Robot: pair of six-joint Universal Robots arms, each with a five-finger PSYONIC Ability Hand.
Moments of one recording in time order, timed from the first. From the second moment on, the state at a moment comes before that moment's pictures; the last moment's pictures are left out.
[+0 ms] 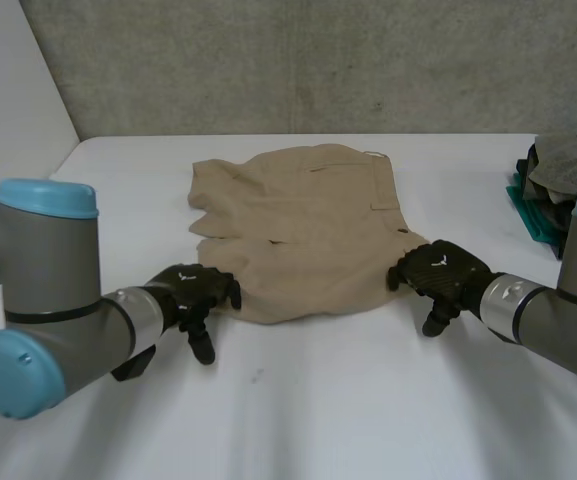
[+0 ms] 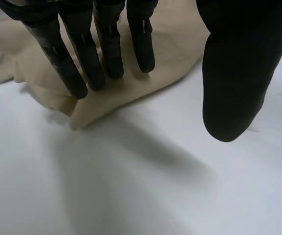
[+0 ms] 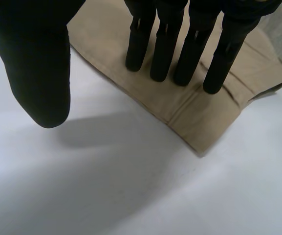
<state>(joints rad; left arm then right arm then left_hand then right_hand) 4.29 -2.05 -1.49 2.91 -1.38 3.37 1.76 -1.01 1.51 0.09 1.06 2.48 0.55 0.56 0.56 0.56 0.38 0.62 0.61 0.61 0.61 0.43</state>
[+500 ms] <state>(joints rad) 4.20 -2.42 -0.96 2.94 -1.64 3.48 1.86 -0.74 1.26 -0.32 1.21 2.52 0.53 0.51 0.51 0.51 0.34 0.58 0.58 0.58 0.58 0.41</state>
